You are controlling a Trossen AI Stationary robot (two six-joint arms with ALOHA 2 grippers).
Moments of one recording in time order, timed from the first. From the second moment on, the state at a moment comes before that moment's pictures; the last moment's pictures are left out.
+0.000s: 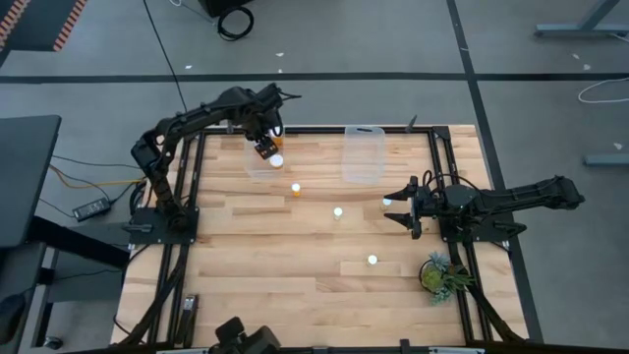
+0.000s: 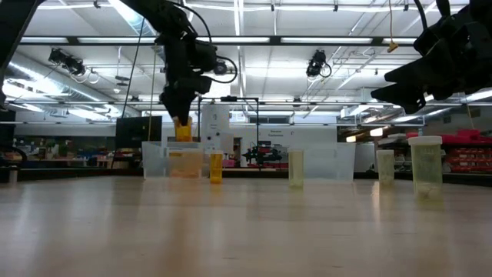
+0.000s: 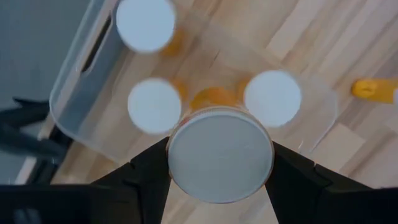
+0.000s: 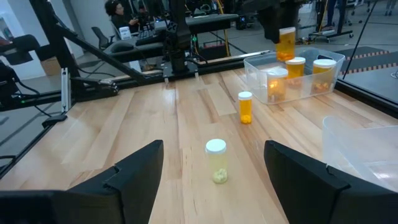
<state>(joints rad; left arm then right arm) 0.70 1.80 1.55 -1.13 -0.06 0.14 0.08 0.29 0.02 0.15 0.18 0.17</state>
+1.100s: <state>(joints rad) 0.71 1.80 1.41 -1.10 -0.07 0.02 0.08 0.29 0.02 0.15 0.18 0.17</state>
